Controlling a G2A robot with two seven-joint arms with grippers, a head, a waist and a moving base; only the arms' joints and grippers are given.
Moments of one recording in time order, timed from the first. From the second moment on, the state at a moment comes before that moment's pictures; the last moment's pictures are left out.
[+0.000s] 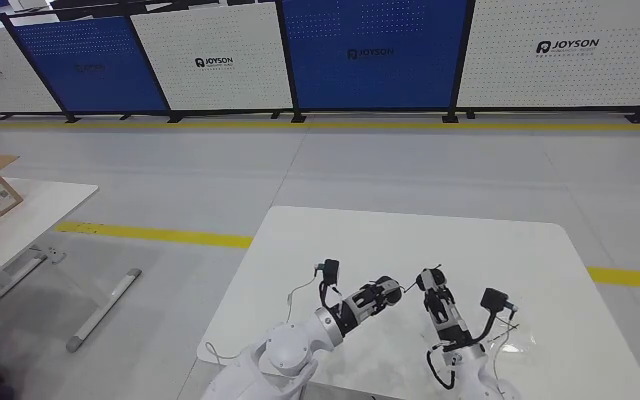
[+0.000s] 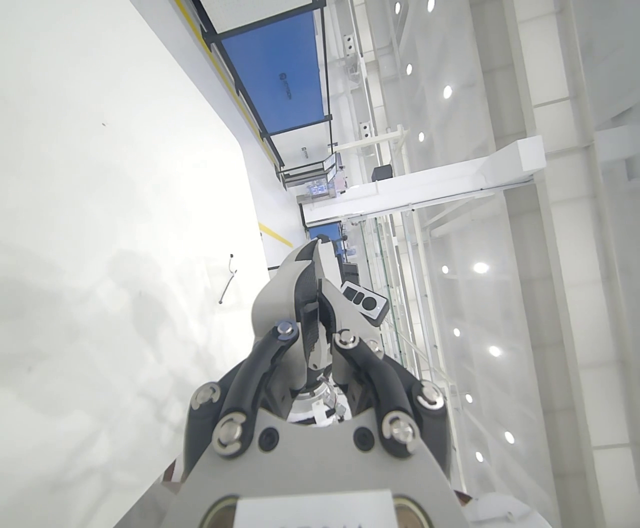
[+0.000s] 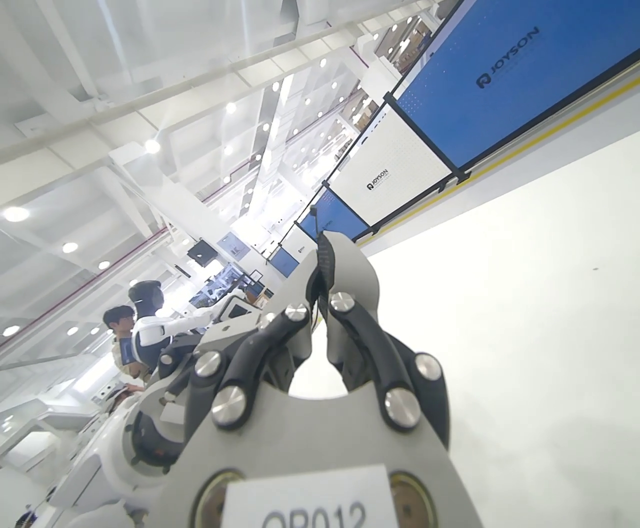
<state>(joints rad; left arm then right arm) 1.42 -1.19 -1.00 -1.73 -0.29 -0.06 -0.23 -1.55 -1.38 1.19 -1.60 -0.52 -0.34 -0.13</state>
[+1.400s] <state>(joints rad) 1.41 -1.20 -0.98 -1.73 -0.21 -0.02 -0.17 -1.55 -1.33 1.15 -1.62 -0.53 -0.34 -0.25</state>
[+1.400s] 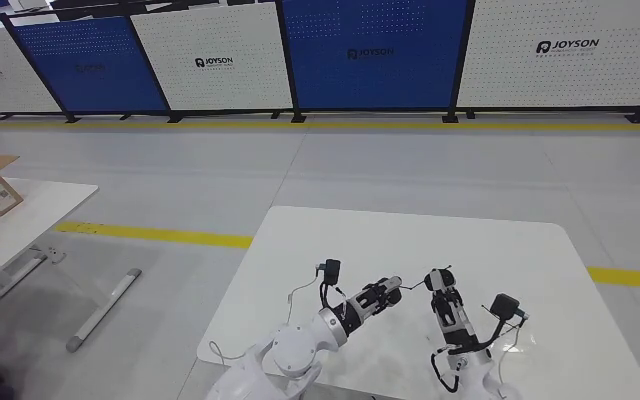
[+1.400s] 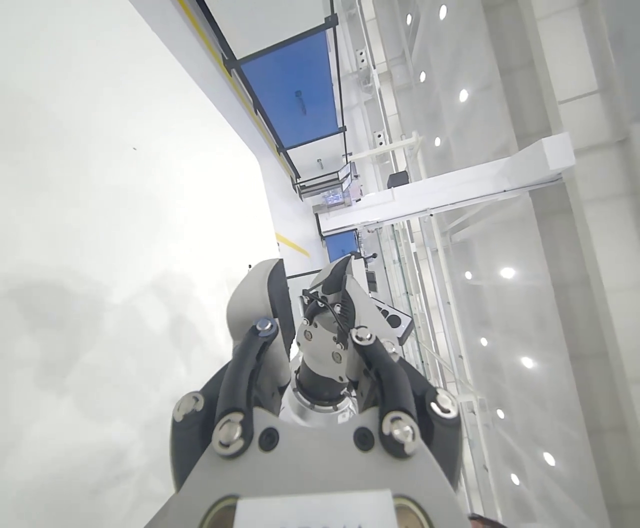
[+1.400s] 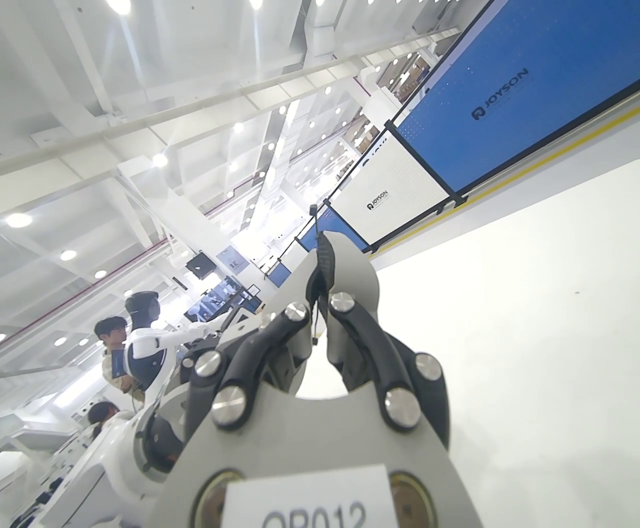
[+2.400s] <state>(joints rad) 1.39 -1.21 -0.95 -1.71 -0.19 -0.02 -0.18 -1.55 -1.34 1.15 -1.61 -0.57 -0.34 -0.26</state>
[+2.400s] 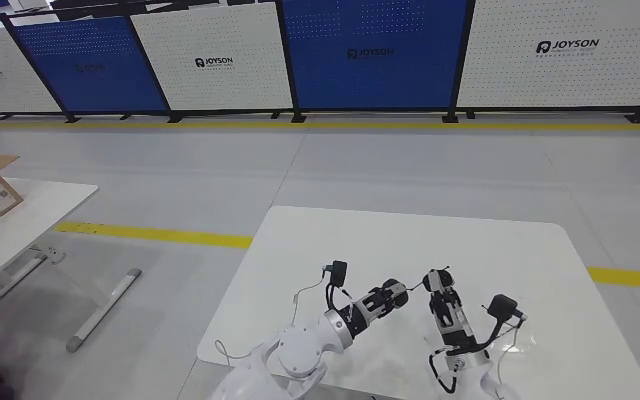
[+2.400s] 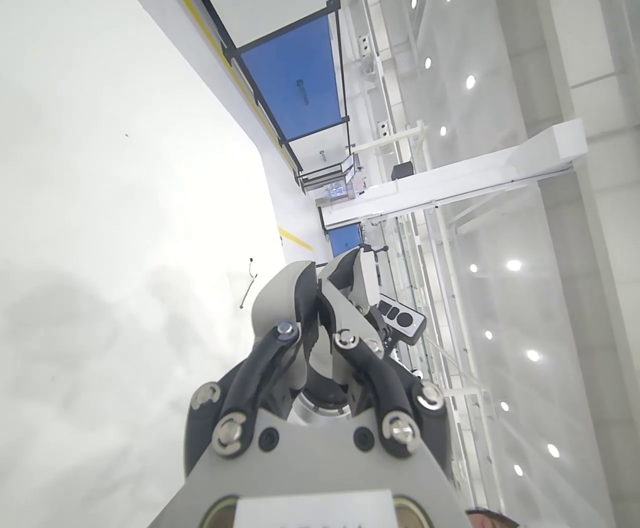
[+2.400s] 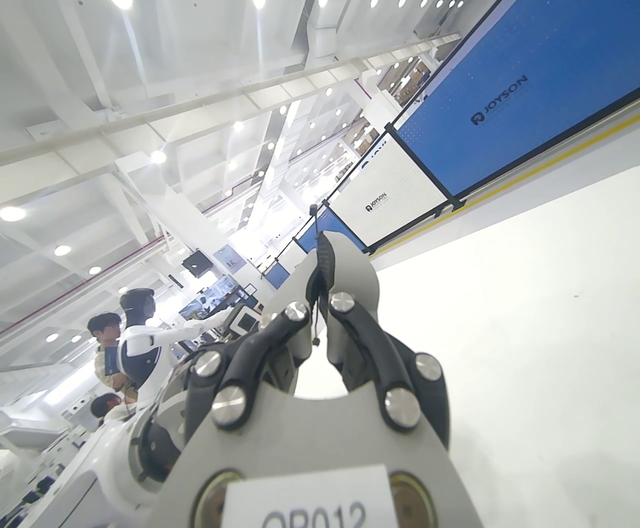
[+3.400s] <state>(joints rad) 1.38 -1.22 -0.94 -1.72 -0.16 0.00 -0.20 -1.56 -1.32 1.15 -1.63 -0.57 -0.34 -0.26</state>
